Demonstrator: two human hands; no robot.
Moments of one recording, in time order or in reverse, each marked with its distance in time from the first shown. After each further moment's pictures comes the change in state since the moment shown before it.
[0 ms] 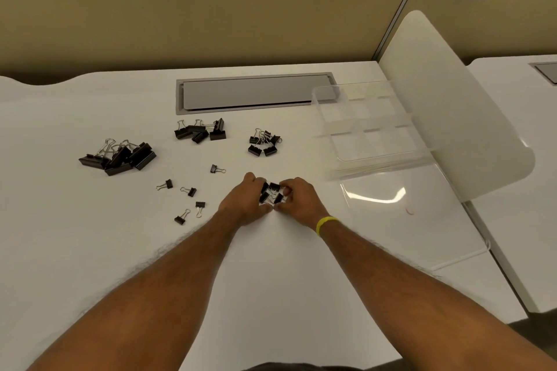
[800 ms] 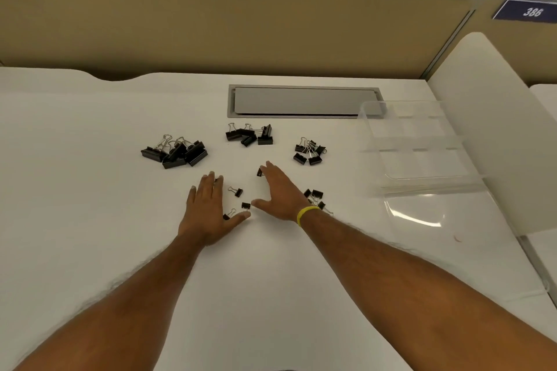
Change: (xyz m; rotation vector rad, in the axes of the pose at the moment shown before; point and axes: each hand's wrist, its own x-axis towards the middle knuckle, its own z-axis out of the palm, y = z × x) left_hand -0.081 -0.139 -0.034 0.174 0.216 -0.213; right_hand 0.037 -0.108 0.066 -0.223 -0.272 -0.218
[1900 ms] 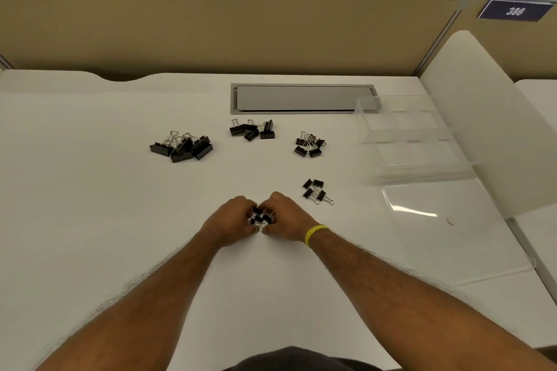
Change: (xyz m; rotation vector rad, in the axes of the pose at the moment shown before) left_hand -0.024 0.029 -0.003 -0.210 -0.198 0.191; right_hand -0.056 -0.007 0.034 0.002 -0.072 -0.061
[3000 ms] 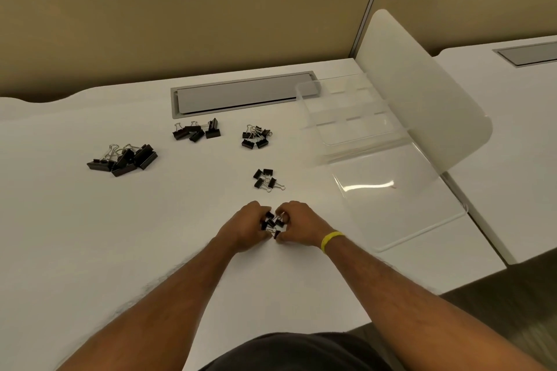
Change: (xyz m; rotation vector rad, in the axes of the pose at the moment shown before) left_hand 0.017 0.106 0.065 0.010 -0.119 0.198; right_hand -0.110 0.075 -0.023 0.068 0.122 0.258
